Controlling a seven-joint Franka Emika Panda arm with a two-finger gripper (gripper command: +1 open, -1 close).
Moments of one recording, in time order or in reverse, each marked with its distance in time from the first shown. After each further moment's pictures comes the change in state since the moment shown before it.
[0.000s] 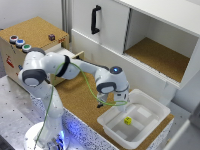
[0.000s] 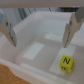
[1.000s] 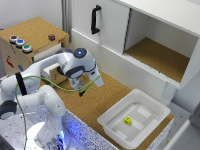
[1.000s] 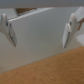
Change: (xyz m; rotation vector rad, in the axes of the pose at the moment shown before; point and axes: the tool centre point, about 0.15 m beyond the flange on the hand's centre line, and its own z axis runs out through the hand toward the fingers) arm -0.140 -0.102 -0.098 0.425 -0.028 -0.760
